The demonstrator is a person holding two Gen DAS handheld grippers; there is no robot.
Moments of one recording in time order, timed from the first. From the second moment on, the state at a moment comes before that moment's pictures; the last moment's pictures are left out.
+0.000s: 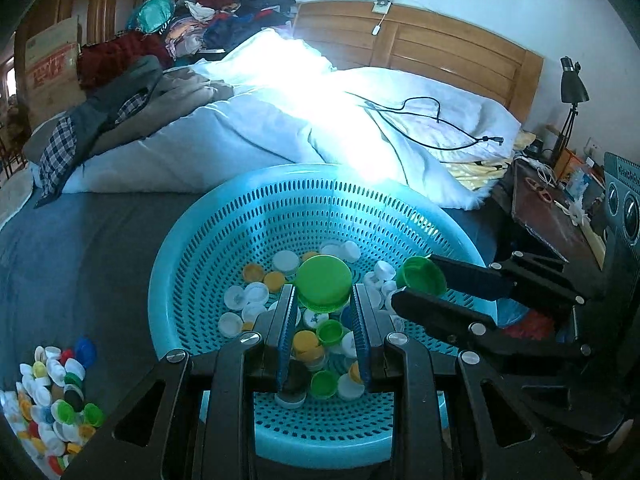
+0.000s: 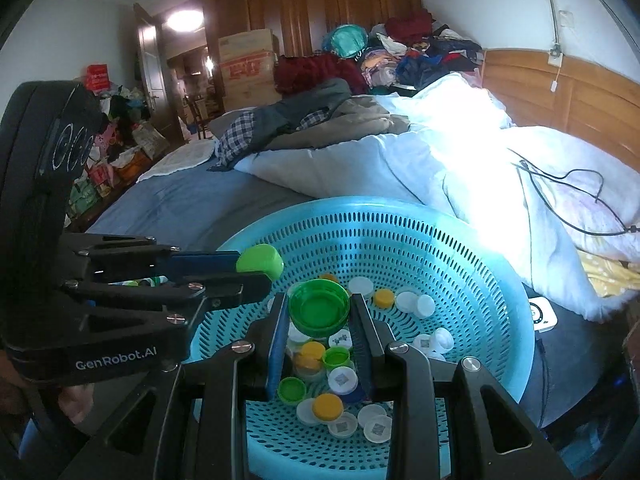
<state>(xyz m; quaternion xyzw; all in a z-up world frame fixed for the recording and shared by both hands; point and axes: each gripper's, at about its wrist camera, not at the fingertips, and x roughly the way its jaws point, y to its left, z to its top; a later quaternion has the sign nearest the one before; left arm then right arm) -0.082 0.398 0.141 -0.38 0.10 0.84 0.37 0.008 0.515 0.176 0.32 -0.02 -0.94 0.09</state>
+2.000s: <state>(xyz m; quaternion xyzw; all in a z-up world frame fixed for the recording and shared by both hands) -0.098 -0.178 -0.009 -0.40 -0.09 0.91 -0.06 0.044 0.092 0.116 0.37 0.13 -0.82 0.42</state>
